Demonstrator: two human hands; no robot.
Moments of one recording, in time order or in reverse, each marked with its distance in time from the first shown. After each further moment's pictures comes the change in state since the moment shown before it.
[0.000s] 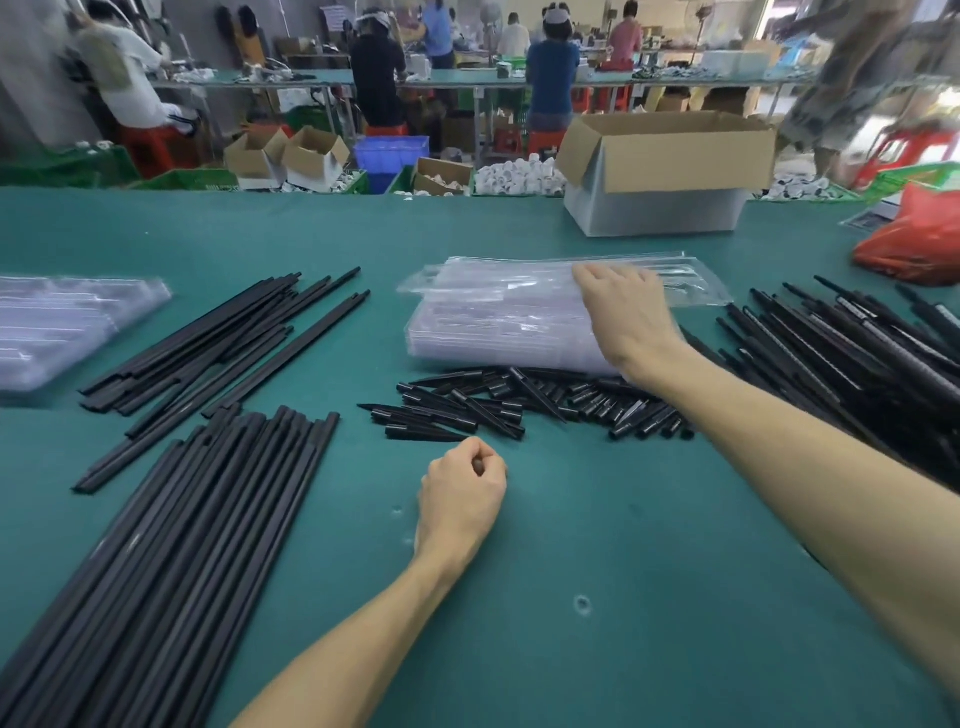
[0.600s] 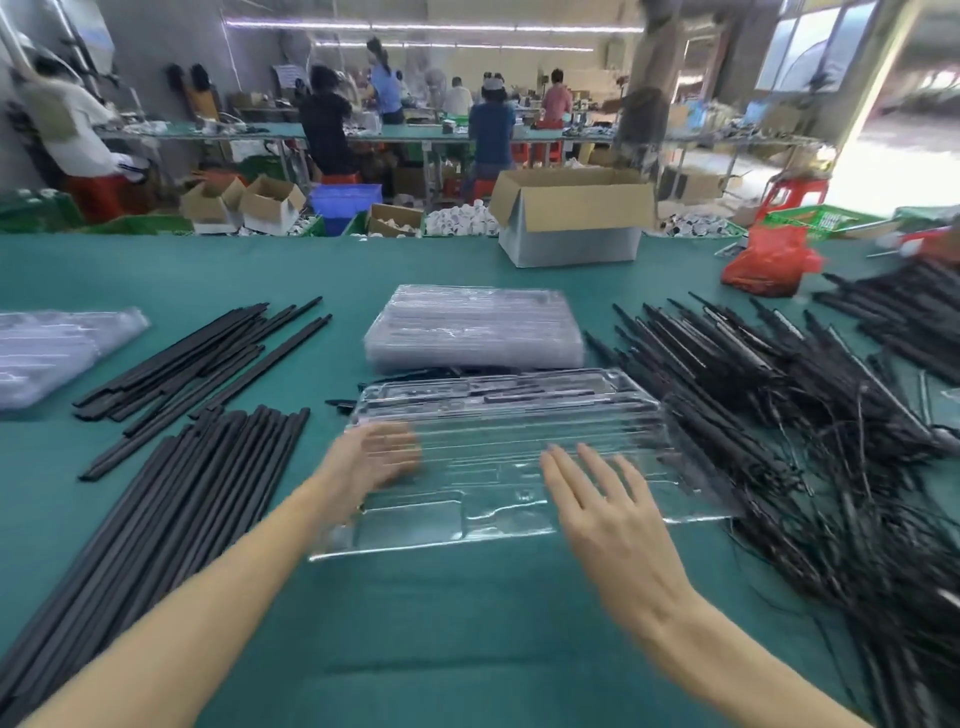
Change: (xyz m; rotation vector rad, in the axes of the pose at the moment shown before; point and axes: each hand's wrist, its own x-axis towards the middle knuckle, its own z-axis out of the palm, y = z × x) left_hand -0.024 -0.003 -0.080 -0.885 -0.386 -0.261; right_hand -0.299 -0.038 -0.102 0.007 -0.023 -0.043
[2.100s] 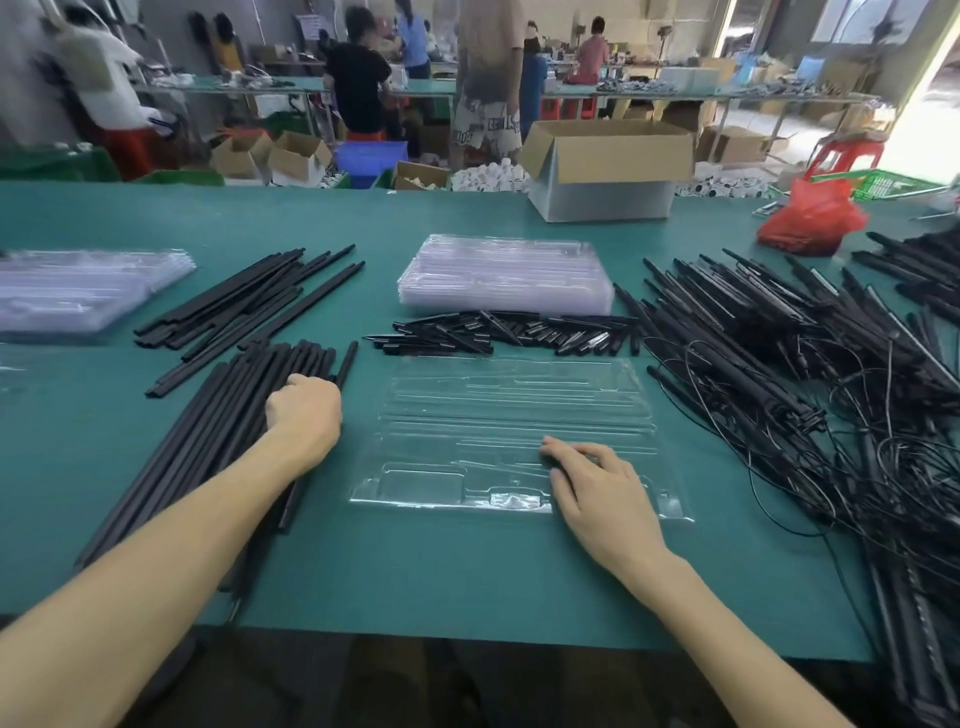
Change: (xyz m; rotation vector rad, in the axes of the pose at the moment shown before) left_hand -0.047 0.017 -0.067 2.147 0.527 -0.069; right_hand -0.028 -0.029 0.064 0.554 -0.140 0.226
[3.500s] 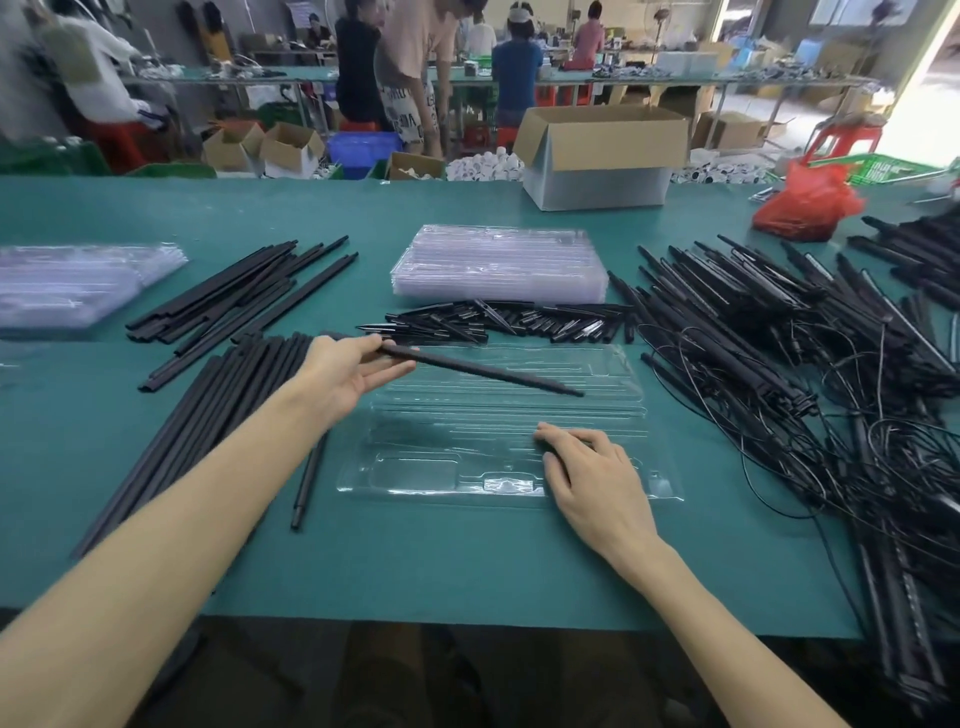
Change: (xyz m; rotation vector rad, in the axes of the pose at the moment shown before) left_hand -0.012 0.031 -0.066 -2.210 -0.308 -0.185; right_hand 0.001 0.001 0.004 0.025 0.106 -0.009
